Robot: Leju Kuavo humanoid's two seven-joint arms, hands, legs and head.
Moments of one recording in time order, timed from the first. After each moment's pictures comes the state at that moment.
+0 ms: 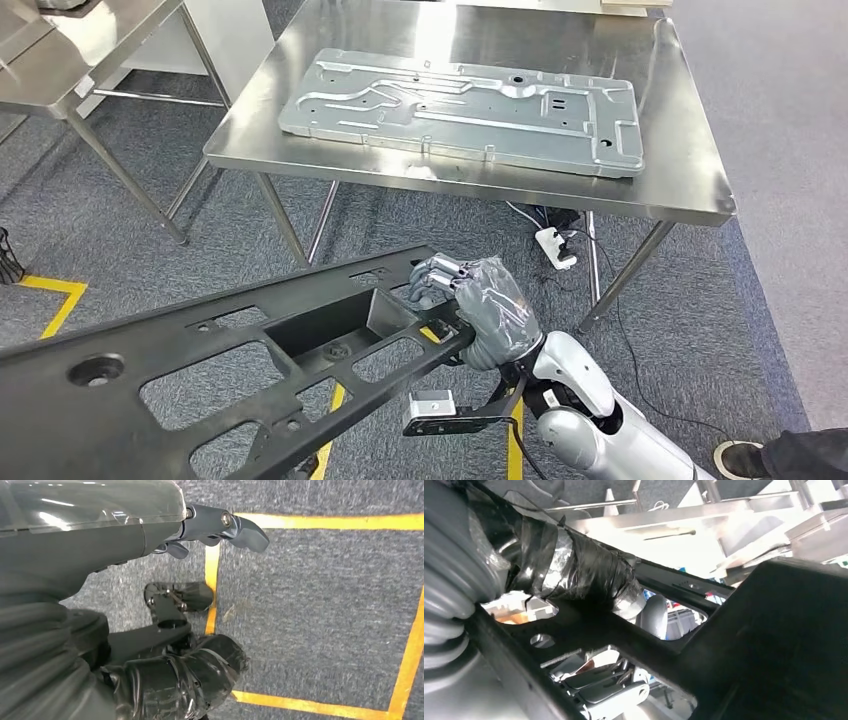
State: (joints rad) left arm -0.19 -0.04 -0.87 -0.24 0.94 0.27 -0.31; right arm -0.49 -0.18 0.91 -1.63 0.54 -0.41 -0.06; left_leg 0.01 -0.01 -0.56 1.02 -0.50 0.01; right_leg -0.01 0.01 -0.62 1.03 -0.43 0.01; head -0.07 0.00
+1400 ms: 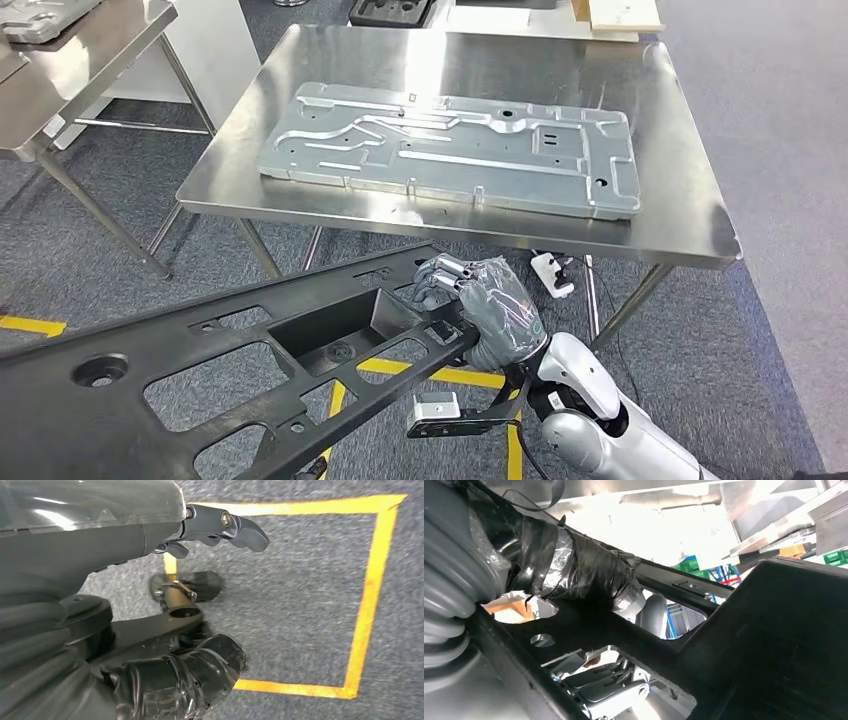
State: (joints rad) left arm -0.20 -0.05 -0.88 -0.24 0.93 0.27 -0.31; right arm -0.47 -0.20 0.89 -1.66 0.55 -0.41 -0.04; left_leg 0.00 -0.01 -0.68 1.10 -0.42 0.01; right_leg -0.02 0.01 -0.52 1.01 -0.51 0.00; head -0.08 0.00
